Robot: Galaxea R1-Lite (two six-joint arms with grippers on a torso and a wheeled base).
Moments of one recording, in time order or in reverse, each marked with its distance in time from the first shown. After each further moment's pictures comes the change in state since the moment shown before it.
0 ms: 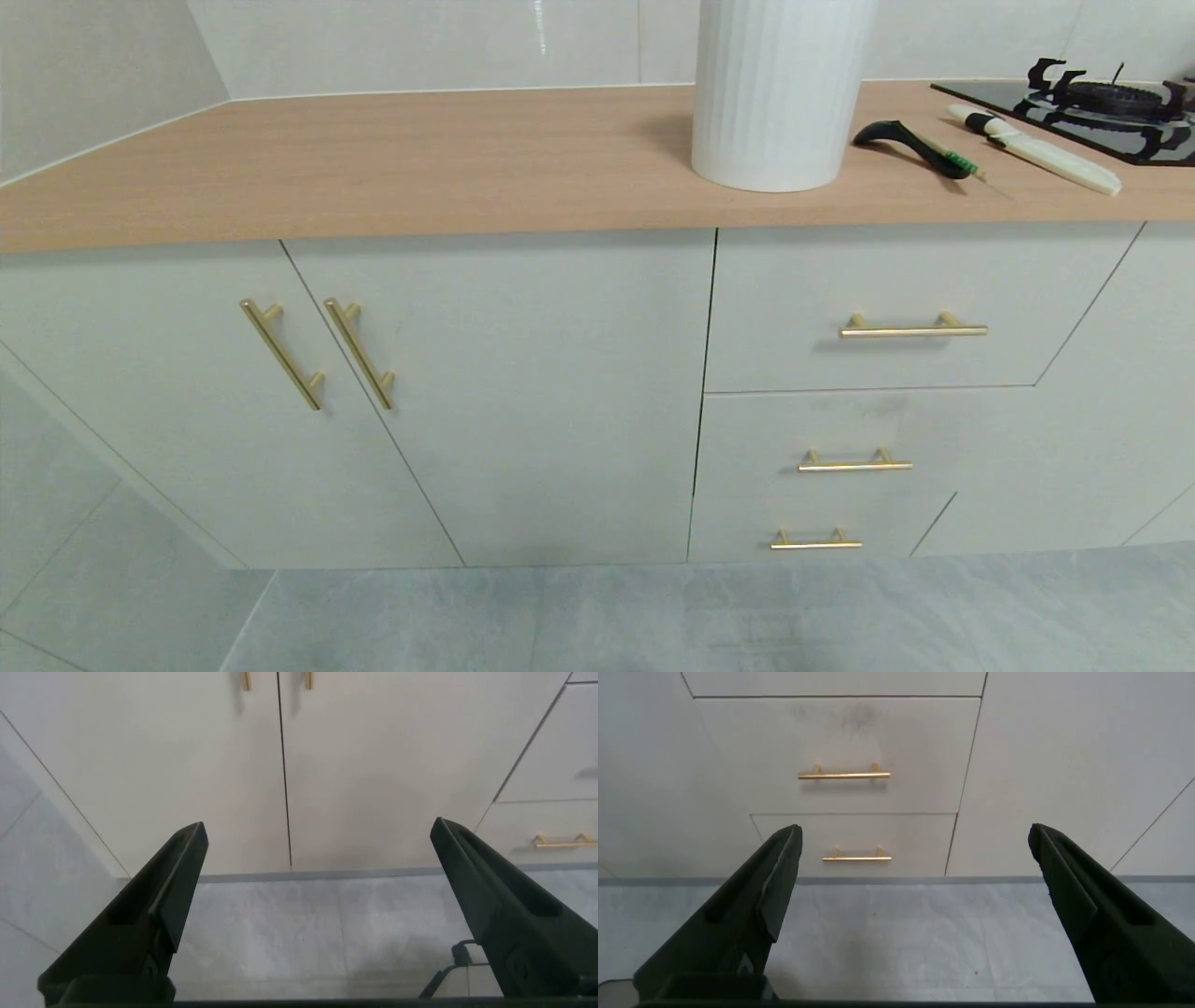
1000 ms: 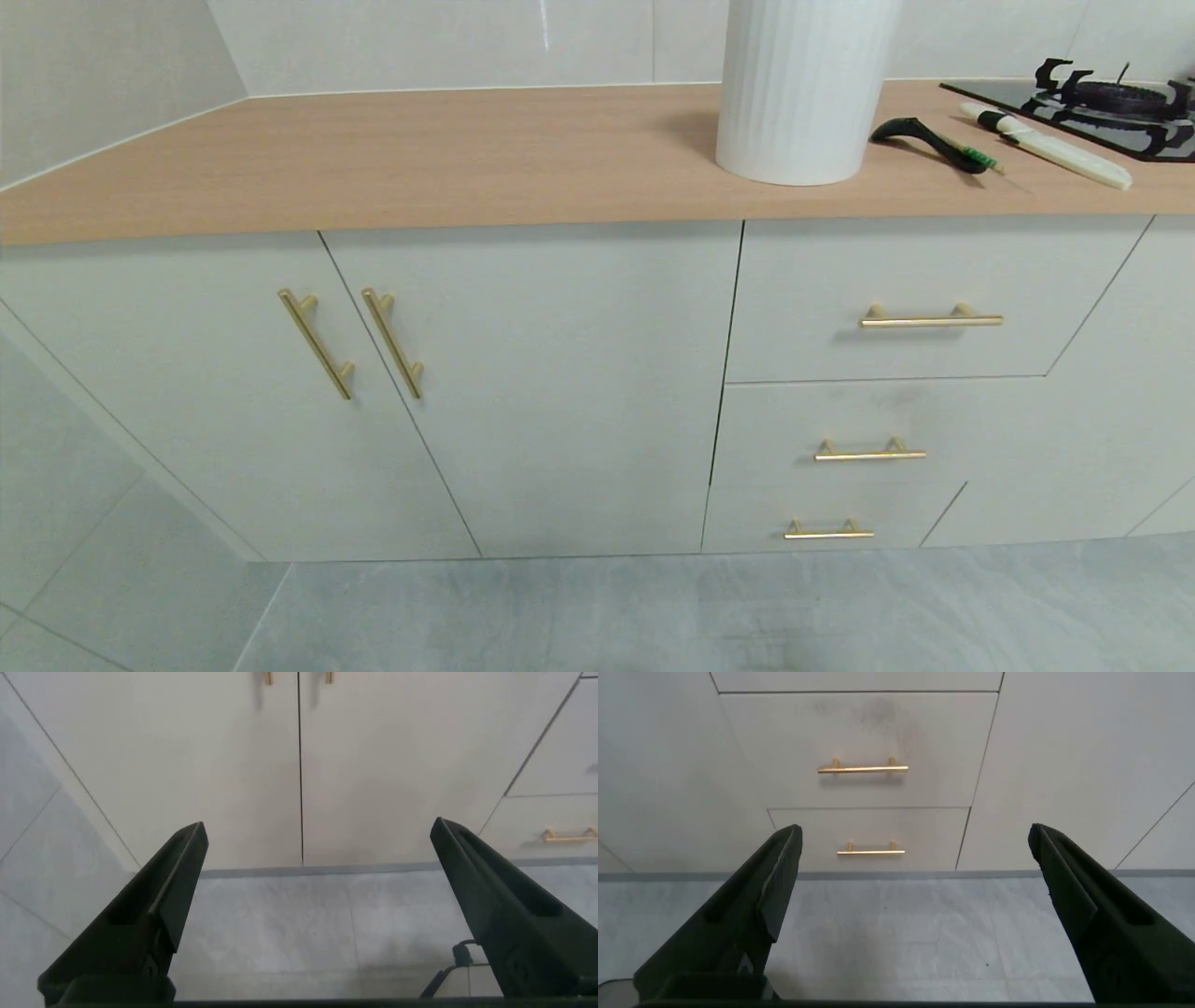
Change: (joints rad) left arm 0.000 0.000 0.000 0.000 0.000 0.002; right arm 0.000 0.000 0.000 0.000 -0.001 0.005
